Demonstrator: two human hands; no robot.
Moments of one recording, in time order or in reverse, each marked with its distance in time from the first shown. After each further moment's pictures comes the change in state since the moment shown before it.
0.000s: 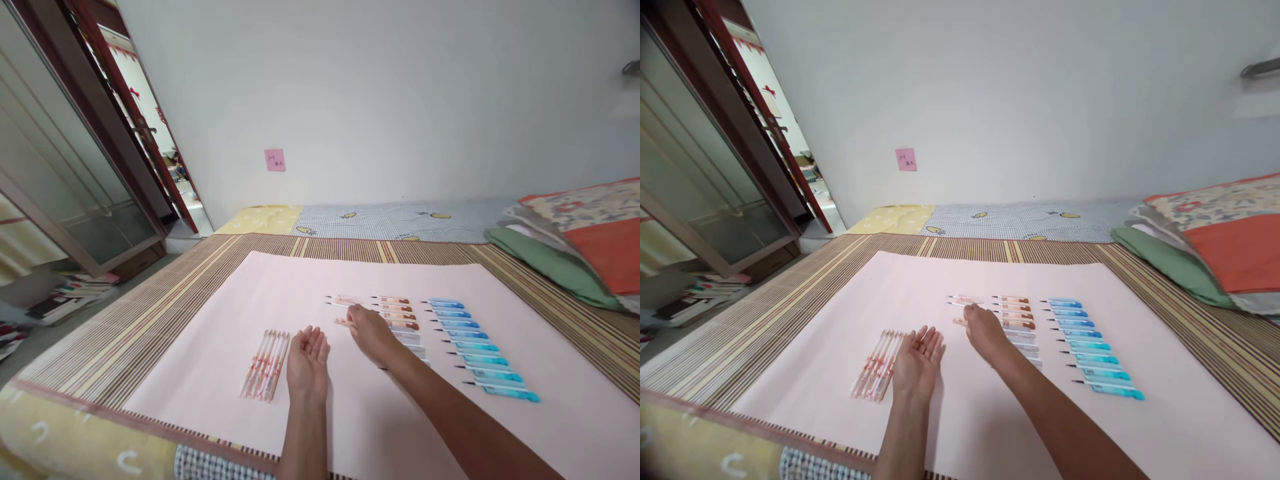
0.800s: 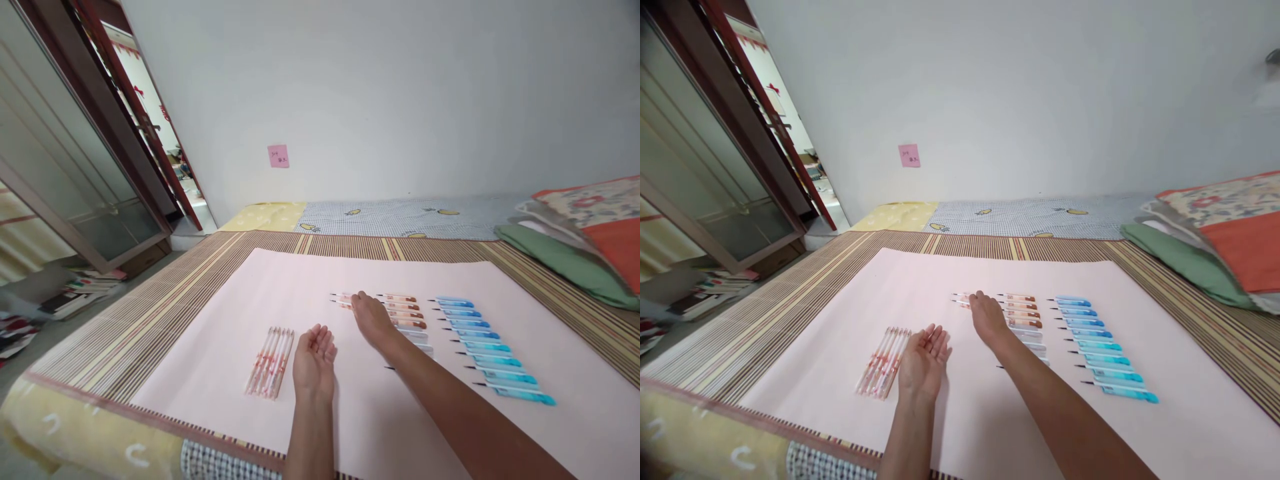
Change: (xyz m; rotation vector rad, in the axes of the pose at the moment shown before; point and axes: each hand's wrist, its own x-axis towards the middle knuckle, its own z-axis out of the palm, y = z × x) left_hand 0.003 -0.004 -0.002 0.052 -0.012 -0.018; right_hand 0.037 0.011 0.025 -0.253 0.046 0.040
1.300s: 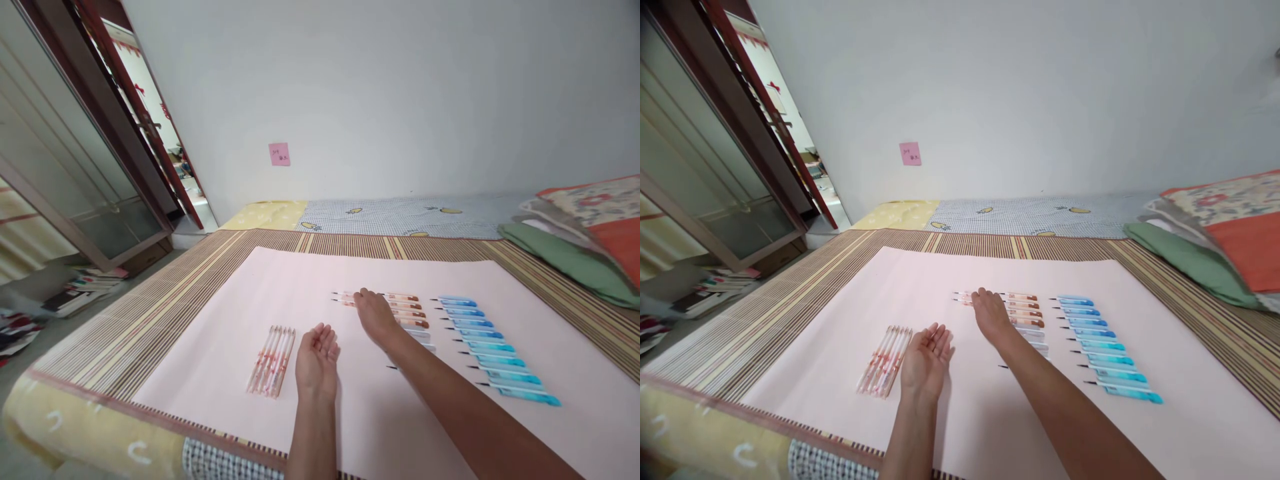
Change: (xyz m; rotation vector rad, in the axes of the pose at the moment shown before) left_hand 0.001 -0.002 -0.001 -0.009 -0.018 -0.016; right_hand 0.004 0.005 -0.001 -0.058 0.003 -0.046
